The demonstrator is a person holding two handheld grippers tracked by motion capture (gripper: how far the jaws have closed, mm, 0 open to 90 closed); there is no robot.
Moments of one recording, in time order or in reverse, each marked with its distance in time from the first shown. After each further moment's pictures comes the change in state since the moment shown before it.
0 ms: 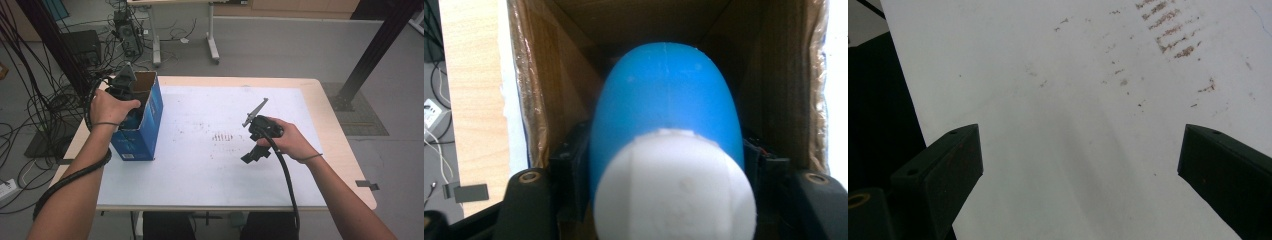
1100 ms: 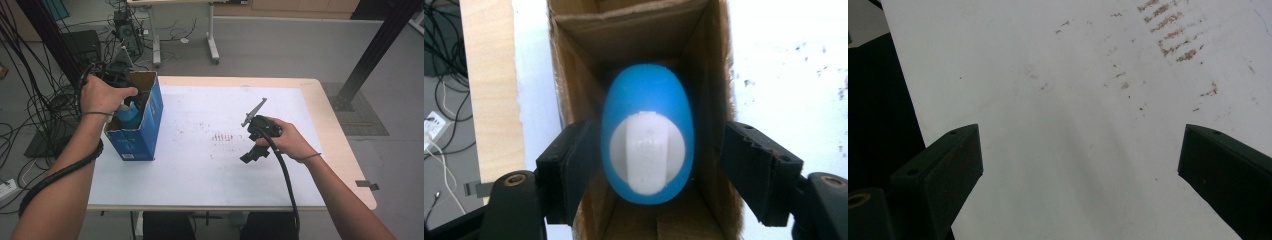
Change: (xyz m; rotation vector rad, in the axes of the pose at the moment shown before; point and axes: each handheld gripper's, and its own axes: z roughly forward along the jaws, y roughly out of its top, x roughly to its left) left arm -0.001 0.004 -0.055 -0.038 -0.033 0.032; right arm -0.001 0.002 0.002 -0.002 0.005 -0.005
